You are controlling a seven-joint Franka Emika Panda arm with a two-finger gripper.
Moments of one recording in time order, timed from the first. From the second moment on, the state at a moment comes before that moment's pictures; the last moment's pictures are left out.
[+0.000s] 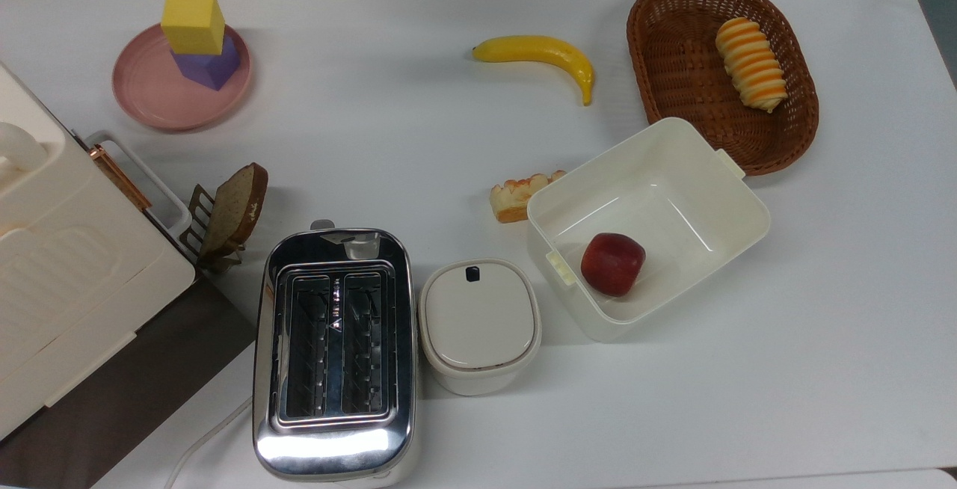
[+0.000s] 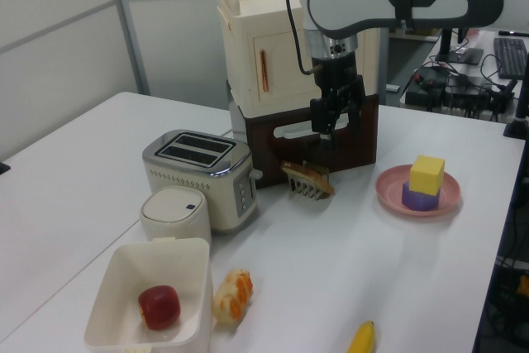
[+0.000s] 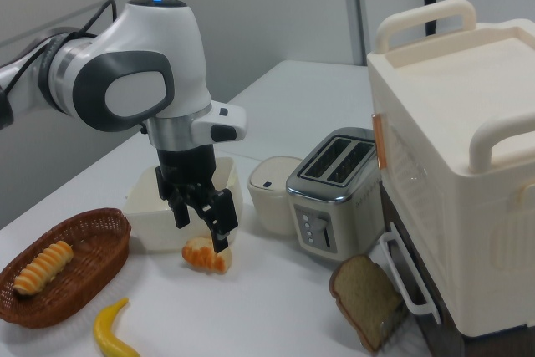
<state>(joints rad) -0.10 0.02 -0.02 -1.63 0.01 1.50 -0.04</state>
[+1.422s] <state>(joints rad) -0.41 0.08 -0.06 -1.75 -0.12 1.55 -0.31</state>
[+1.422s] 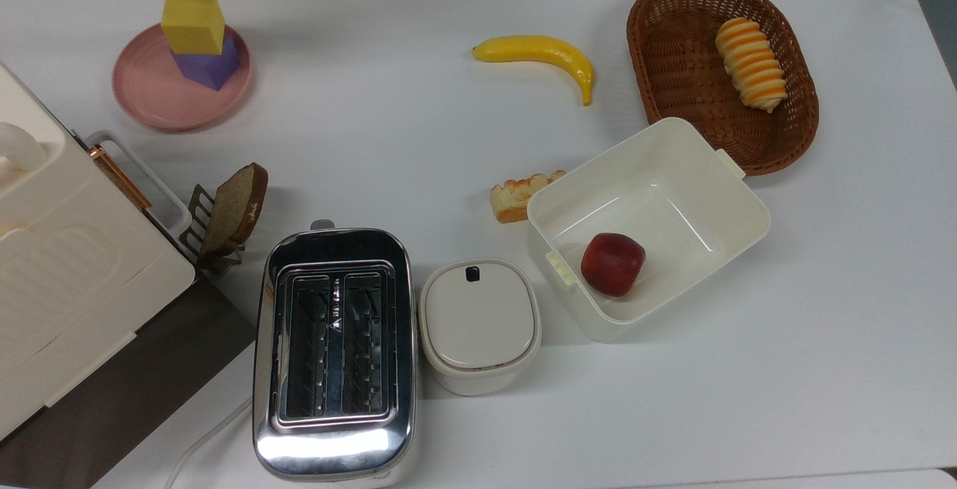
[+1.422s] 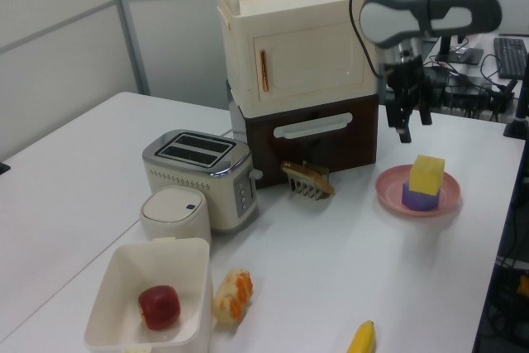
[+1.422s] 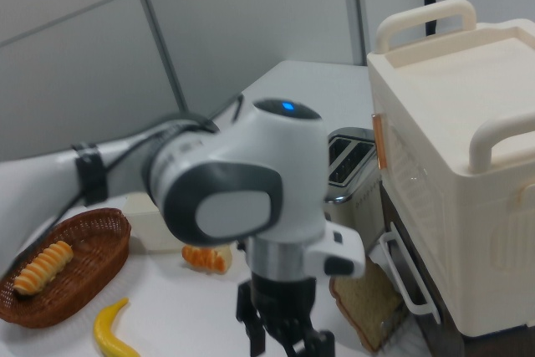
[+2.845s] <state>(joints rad) -0.38 0.15 -0.04 -1.79 -0.15 1.67 -0.38</state>
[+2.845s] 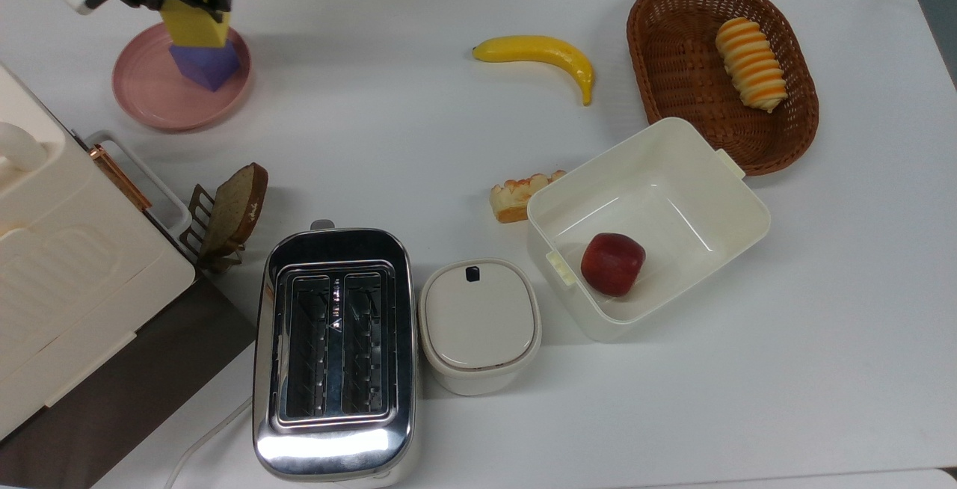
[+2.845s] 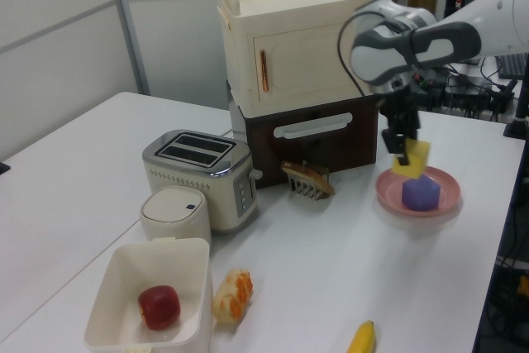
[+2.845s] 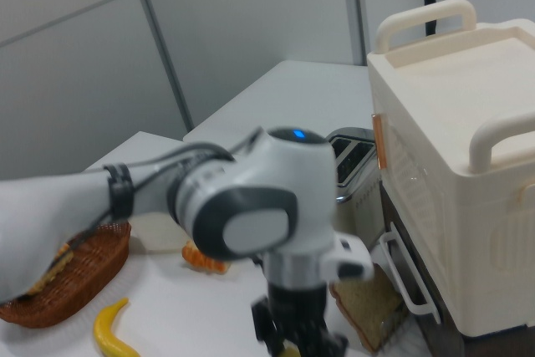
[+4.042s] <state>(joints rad) 0.06 0.19 -0.03 -1.71 -0.14 1.66 0.11</state>
